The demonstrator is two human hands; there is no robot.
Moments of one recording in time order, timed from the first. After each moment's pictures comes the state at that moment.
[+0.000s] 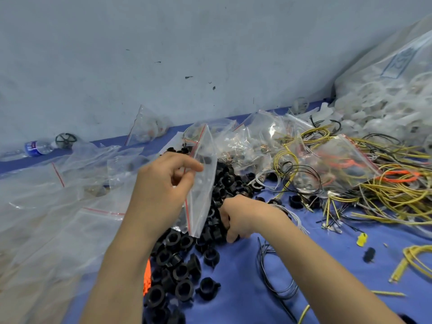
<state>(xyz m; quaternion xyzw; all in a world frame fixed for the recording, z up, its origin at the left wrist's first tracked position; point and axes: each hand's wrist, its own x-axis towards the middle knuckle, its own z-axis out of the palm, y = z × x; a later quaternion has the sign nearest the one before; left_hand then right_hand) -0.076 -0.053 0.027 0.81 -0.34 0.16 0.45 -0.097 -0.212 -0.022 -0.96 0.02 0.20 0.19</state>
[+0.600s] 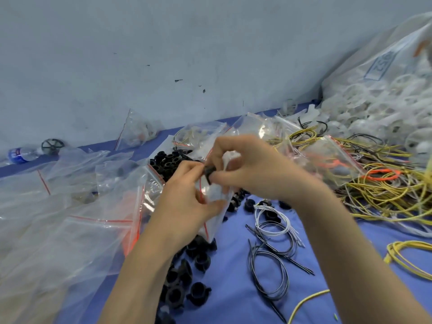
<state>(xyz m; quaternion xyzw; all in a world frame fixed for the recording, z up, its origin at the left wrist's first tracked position) -0.093 -0.082 0.019 0.82 -0.34 0.03 0.46 -0.146 -0.232 0.062 -0.86 -0.11 -0.14 0.47</state>
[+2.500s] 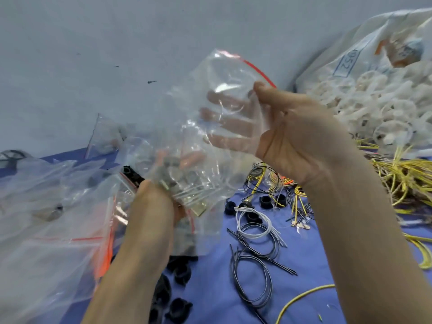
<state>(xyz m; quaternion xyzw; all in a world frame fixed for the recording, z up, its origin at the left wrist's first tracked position) -0.110 -0.111 0.035 0.60 -0.15 -0.08 0.78 -0.168 -0.262 0.091 -0.48 -0.04 -0.16 0.86</state>
